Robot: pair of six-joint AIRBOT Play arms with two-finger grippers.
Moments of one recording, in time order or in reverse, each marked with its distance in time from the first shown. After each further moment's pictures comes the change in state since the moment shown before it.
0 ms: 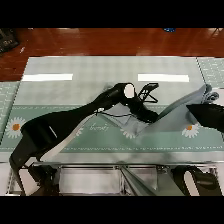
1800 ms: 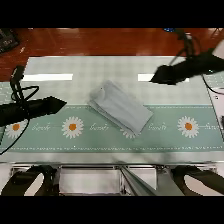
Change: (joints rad) left arm 0.828 1.277 -1.057 0.109 0.106 -0.004; right arm 0.240 -0.780 0.414 -0.156 -0.027 -0.072
